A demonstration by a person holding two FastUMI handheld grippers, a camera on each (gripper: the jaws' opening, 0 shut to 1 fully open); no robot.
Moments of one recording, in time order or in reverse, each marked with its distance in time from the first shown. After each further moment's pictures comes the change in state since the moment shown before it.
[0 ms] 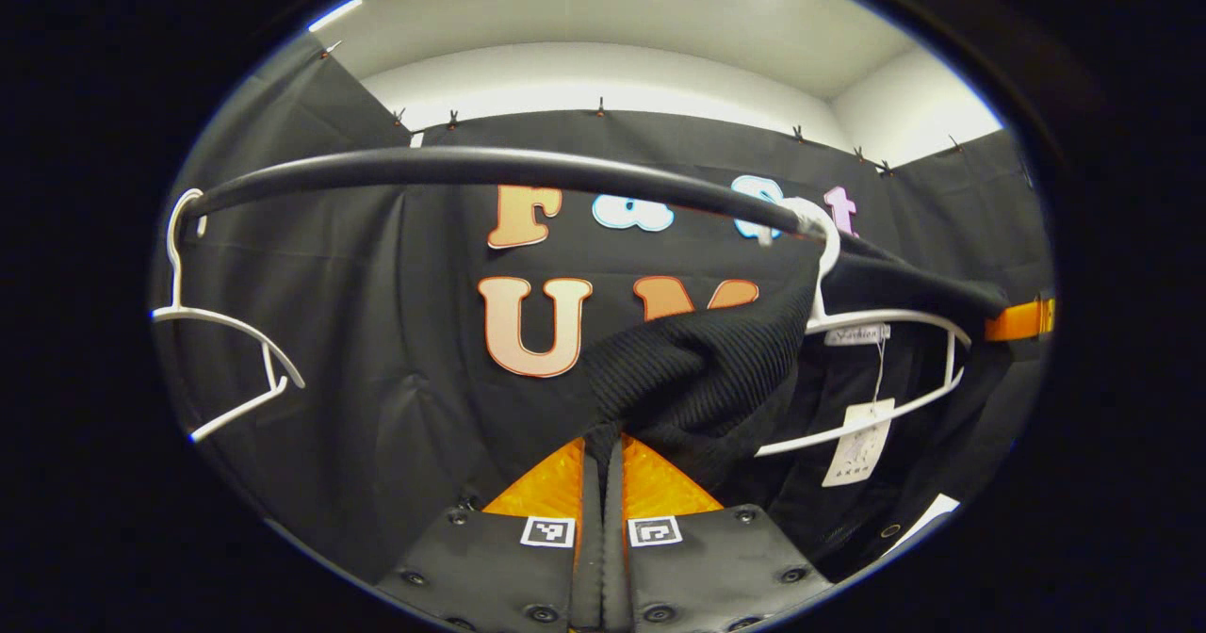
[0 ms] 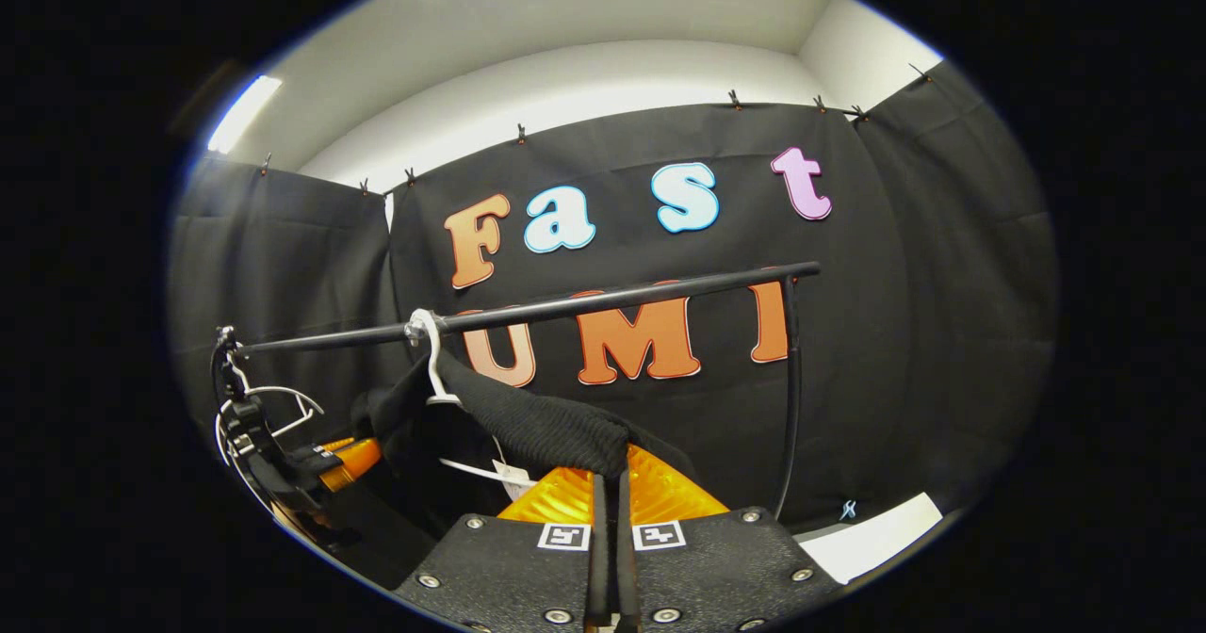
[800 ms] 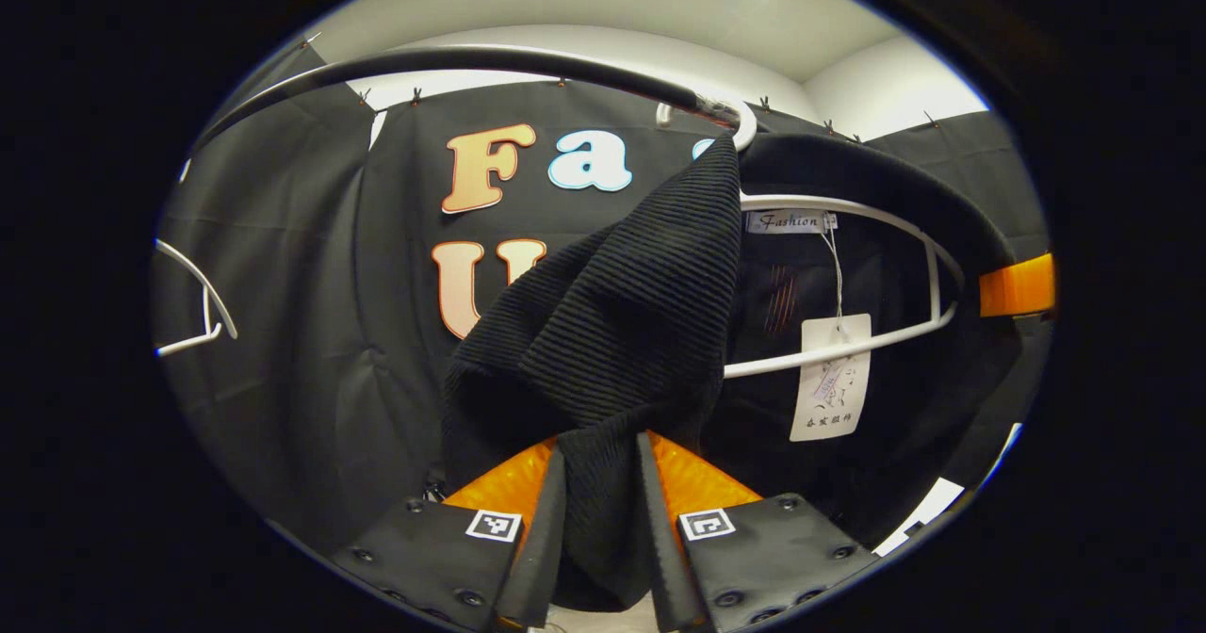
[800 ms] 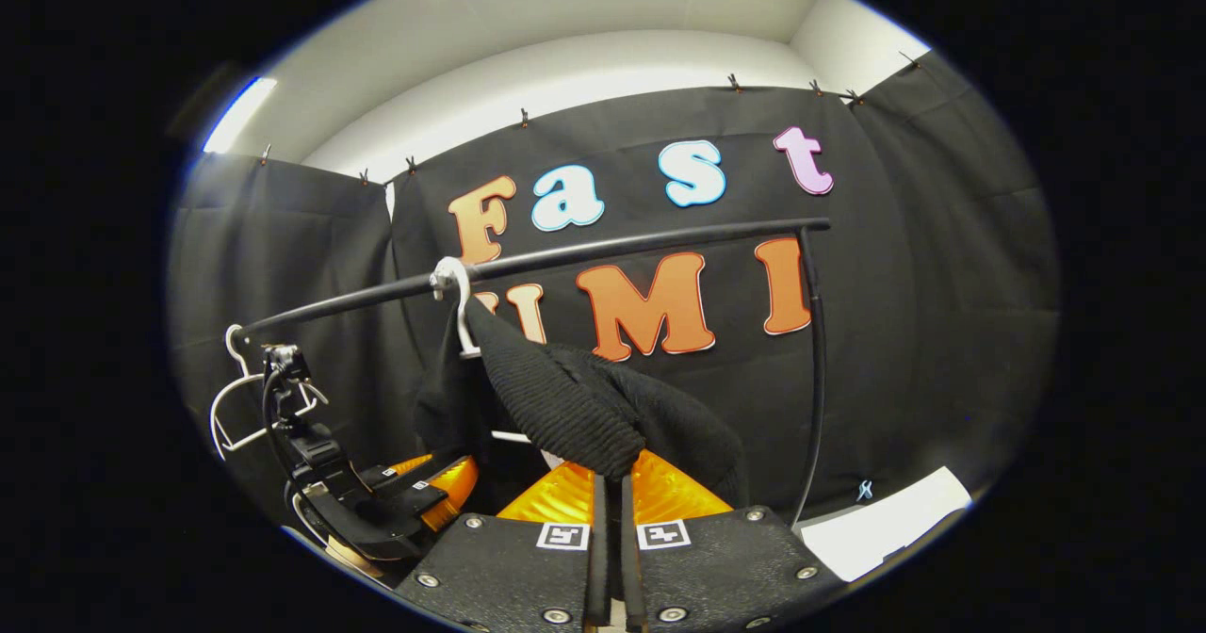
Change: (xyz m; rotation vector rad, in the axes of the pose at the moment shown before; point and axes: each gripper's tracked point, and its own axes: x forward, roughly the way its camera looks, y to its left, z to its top) left arm 0.027 -0.074 -0.088 0.029 0.077 -0.112; right arm 0.004 0.043 -0.049 0.043 0.022 -0.019
